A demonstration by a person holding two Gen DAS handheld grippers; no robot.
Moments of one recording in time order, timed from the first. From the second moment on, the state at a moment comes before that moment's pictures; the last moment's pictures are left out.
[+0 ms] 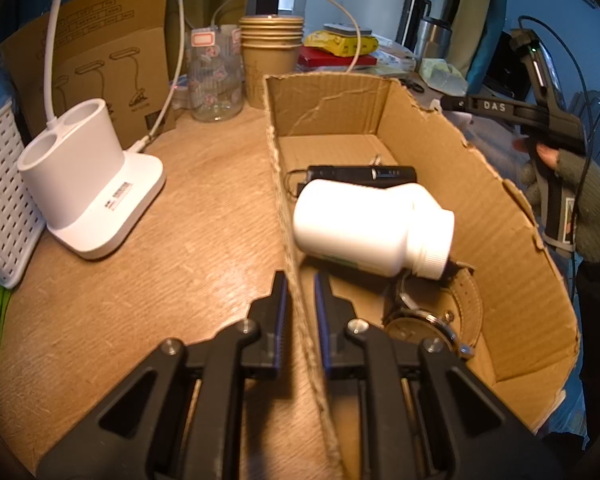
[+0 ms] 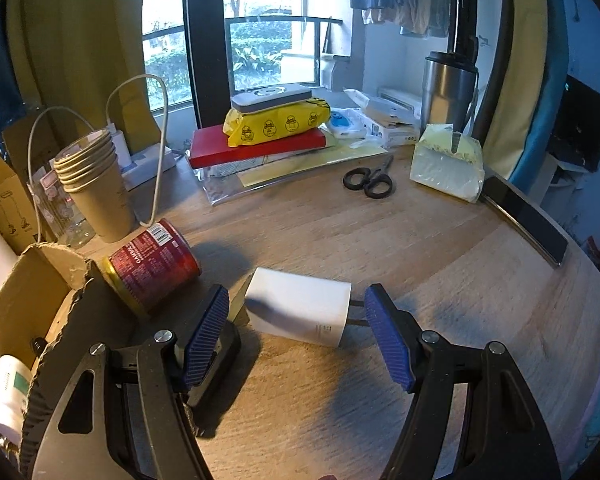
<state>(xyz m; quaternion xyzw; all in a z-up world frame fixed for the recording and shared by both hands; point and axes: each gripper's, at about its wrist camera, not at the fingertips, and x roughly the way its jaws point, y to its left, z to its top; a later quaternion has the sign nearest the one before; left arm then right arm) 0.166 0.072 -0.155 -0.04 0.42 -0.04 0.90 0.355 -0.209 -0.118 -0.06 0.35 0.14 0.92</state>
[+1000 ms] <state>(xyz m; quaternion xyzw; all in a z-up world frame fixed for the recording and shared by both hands) 0.166 0.072 -0.155 -0.04 0.43 -0.04 0.90 0.372 -0.198 -0.132 -0.08 0.36 0.12 0.92</state>
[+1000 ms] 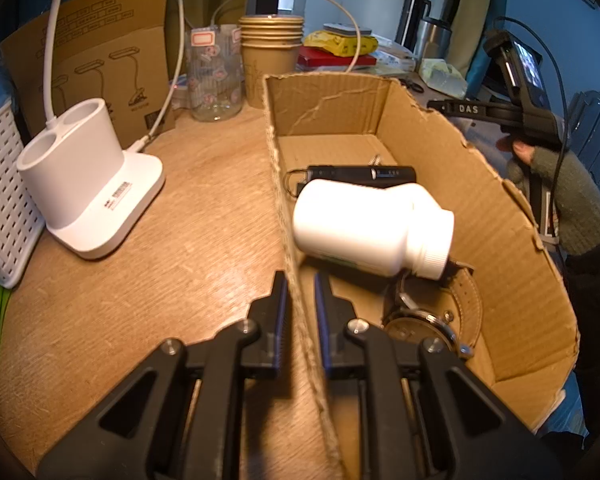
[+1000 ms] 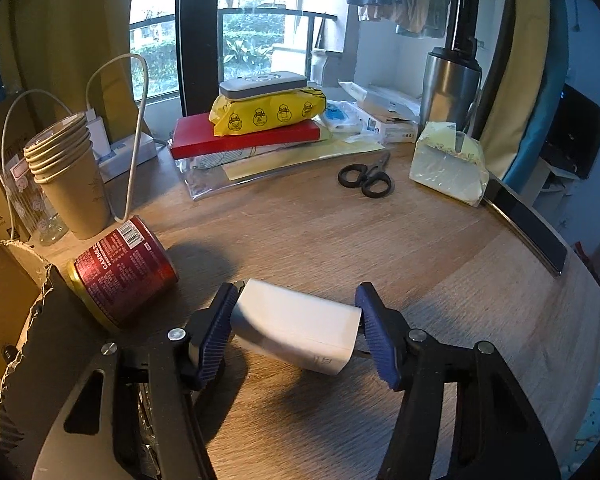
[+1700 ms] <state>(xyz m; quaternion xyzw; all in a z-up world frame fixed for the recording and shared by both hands) 0.166 0.073 -0.155 -0.04 0.43 -0.04 0.90 0.343 -0.192 -0.098 -0.08 0.32 0.15 0.93</state>
